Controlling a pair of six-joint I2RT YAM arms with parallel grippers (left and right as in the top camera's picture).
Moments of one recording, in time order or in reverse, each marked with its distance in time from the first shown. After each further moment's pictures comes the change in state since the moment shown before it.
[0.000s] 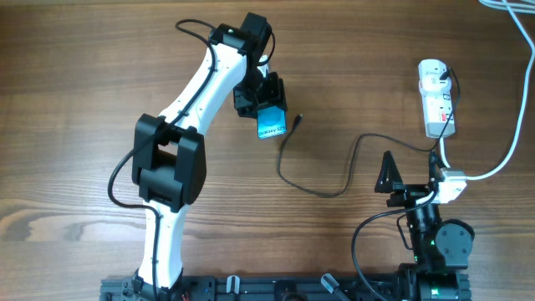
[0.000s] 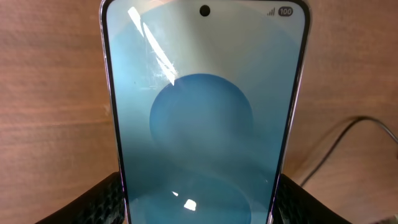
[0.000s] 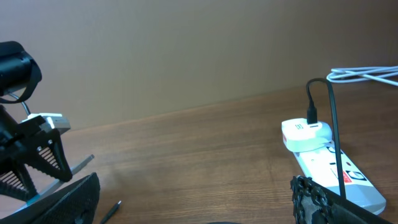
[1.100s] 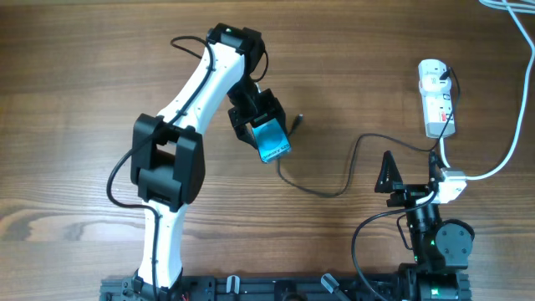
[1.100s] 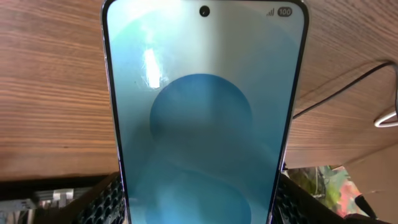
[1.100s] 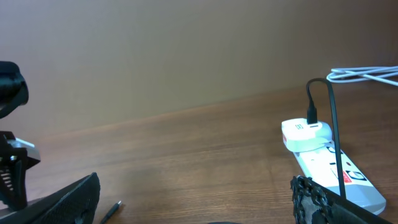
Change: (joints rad) left arm 0.015 0.000 0.000 -0.320 0.185 -0.164; right arm 0.000 0.000 0.000 0.000 0.000 0.000
